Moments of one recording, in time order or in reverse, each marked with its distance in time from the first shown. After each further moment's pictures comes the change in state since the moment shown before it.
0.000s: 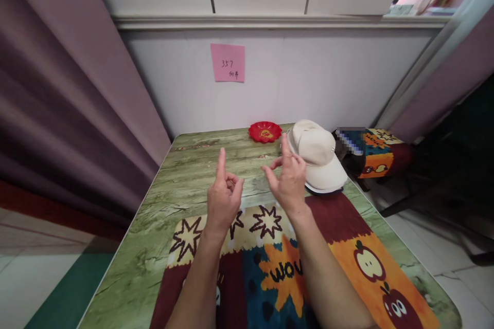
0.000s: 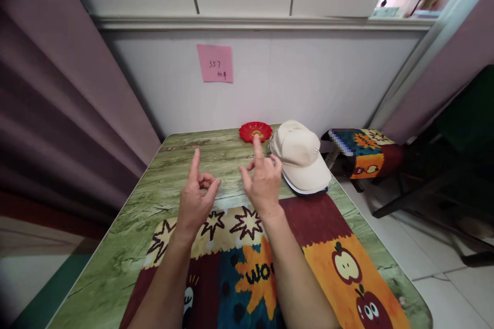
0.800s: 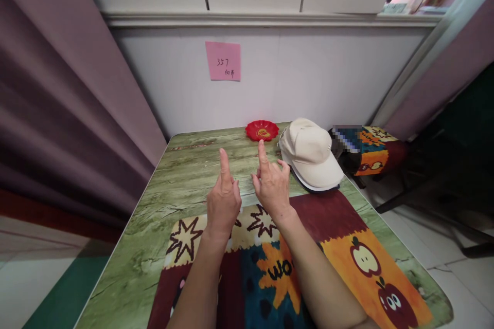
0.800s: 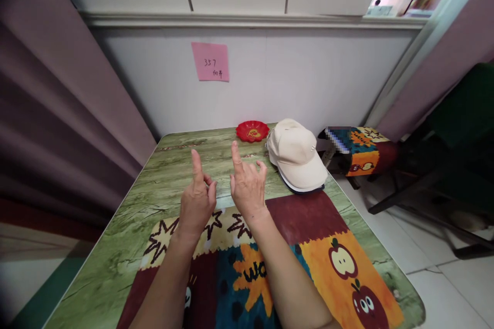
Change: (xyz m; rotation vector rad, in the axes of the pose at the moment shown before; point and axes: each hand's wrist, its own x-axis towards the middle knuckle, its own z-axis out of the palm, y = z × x) left_hand -0.004 -0.014 0.006 0.167 0.032 0.068; right_hand -0.014 -0.016 0.018 -0.132 -0.171 -0.056
